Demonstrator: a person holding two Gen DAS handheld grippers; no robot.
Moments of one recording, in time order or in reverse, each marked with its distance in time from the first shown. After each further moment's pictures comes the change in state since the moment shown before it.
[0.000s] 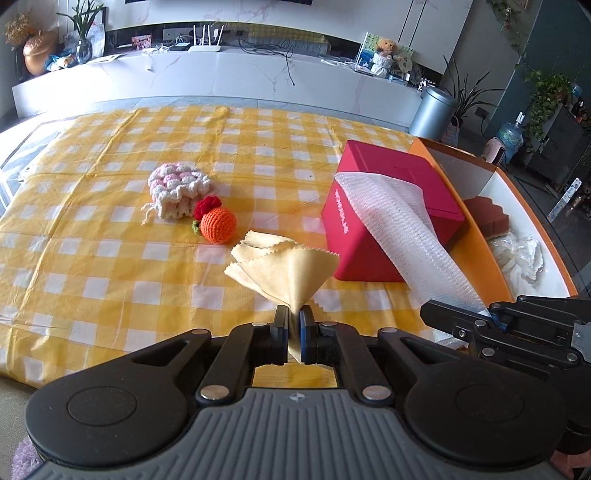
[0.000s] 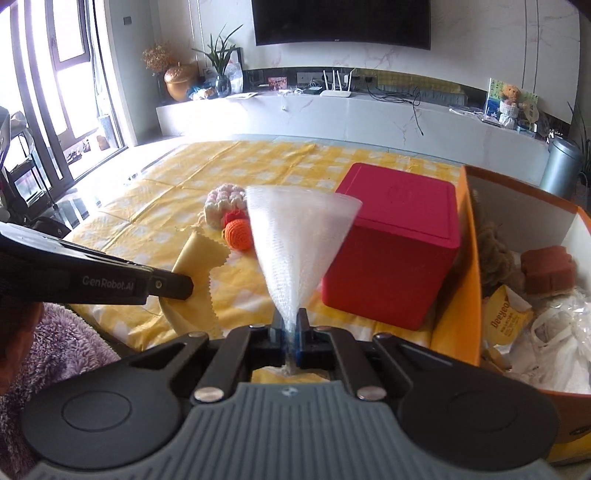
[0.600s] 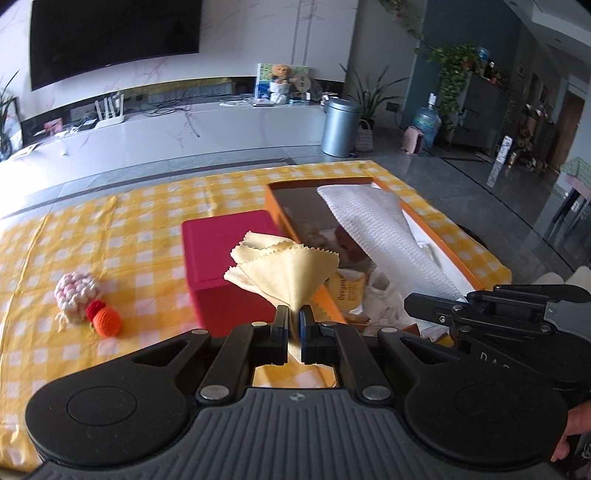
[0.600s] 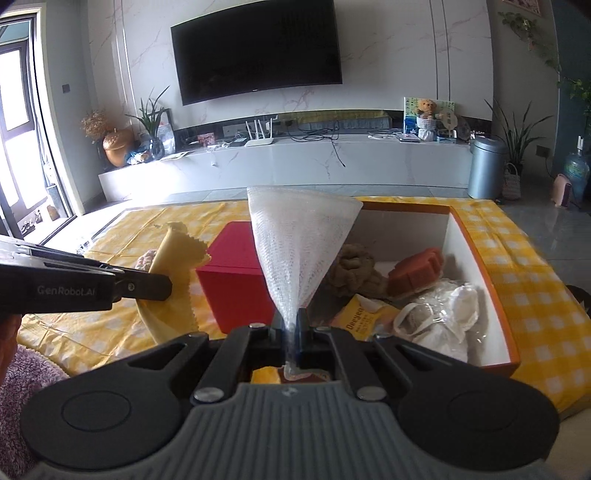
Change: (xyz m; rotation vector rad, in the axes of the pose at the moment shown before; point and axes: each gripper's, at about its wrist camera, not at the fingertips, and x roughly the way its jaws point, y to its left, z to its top) left arm -0.021 -0.135 0.027 0.298 -0.103 -0.145; right arm -0.101 -0.092 -0.017 0.172 -0.141 -0.157
